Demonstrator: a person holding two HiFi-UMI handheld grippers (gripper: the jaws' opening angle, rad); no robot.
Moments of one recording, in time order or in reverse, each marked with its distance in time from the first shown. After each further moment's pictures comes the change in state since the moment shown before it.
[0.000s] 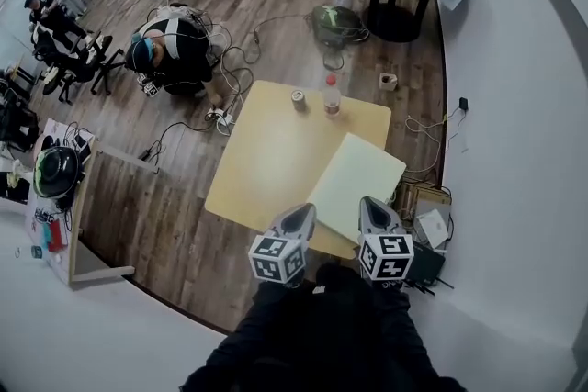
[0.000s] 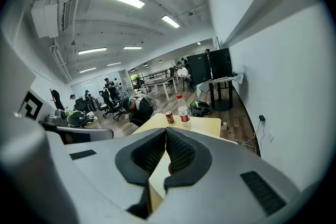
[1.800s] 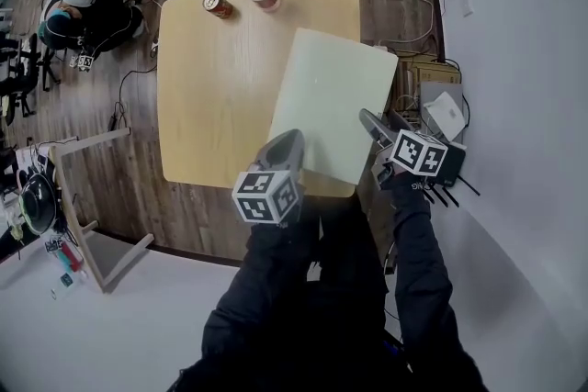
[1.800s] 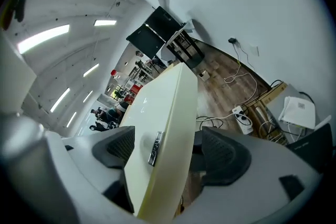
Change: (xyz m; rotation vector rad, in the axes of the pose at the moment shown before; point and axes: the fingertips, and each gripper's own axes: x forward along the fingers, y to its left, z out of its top) left arm 0.162 0.049 -0.133 -0.009 0.317 -0.008; right arm 0.118 -0.195 -0.225 0.707 0.161 -0.009
